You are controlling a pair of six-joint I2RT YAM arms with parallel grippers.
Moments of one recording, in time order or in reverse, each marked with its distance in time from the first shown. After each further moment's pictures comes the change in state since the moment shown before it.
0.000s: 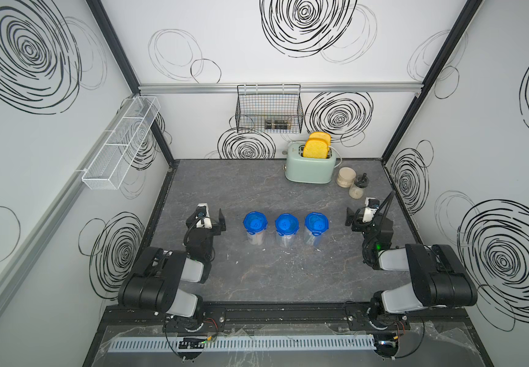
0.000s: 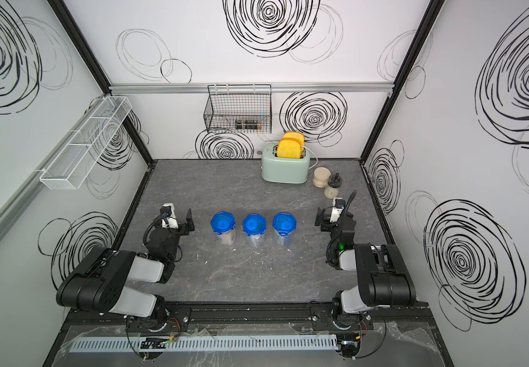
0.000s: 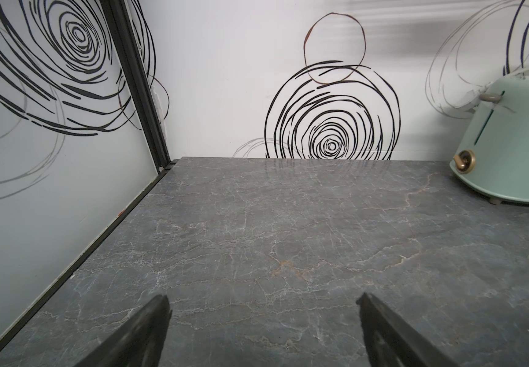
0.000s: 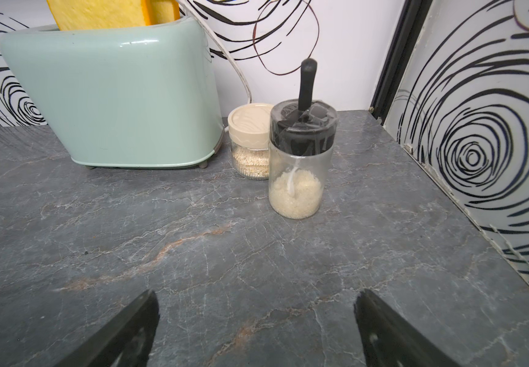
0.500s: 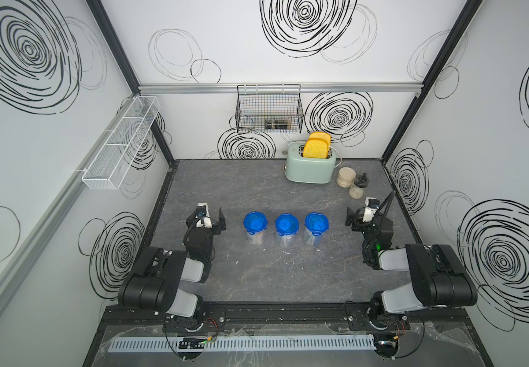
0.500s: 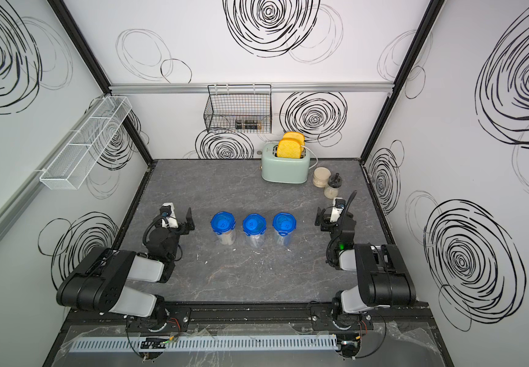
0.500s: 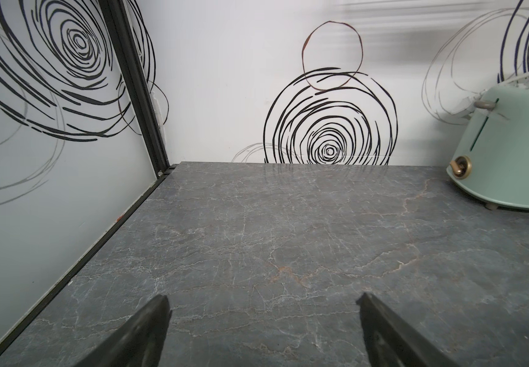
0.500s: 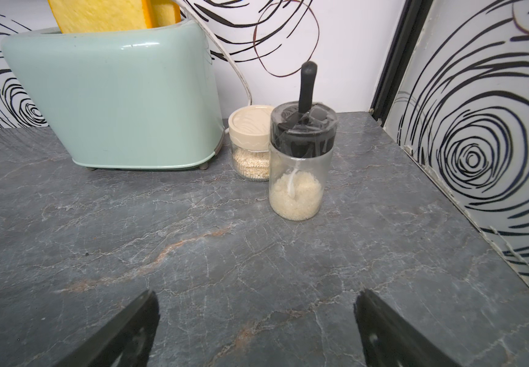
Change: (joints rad) left arm 0.009 0.001 0.009 0.011 0.019 0.000; right arm -0.004 0.000 0.000 0.002 -0.003 0.000
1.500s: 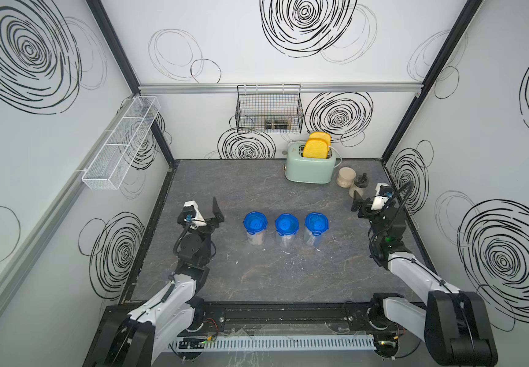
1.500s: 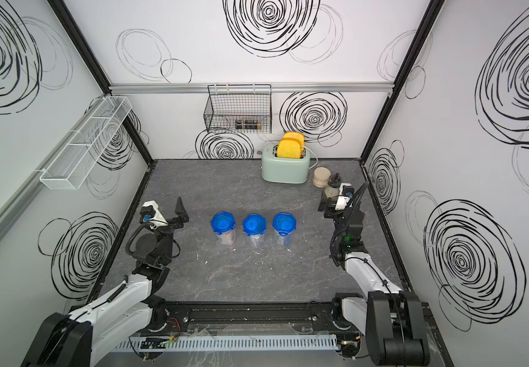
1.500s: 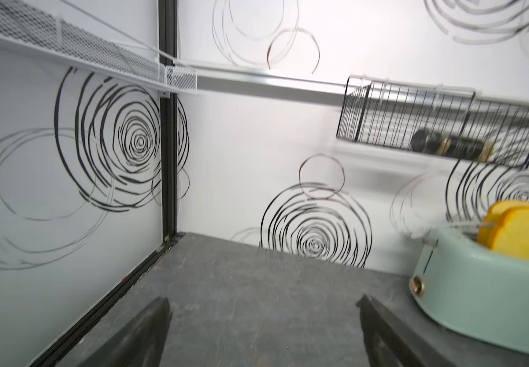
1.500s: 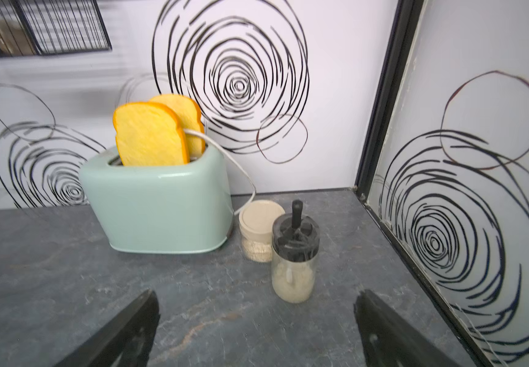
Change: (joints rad) left arm -0.134 -0.580 0.077 -0.381 -0.183 -0.113; right arm 0.018 -0.402 0.154 -0.359 0.027 0.039
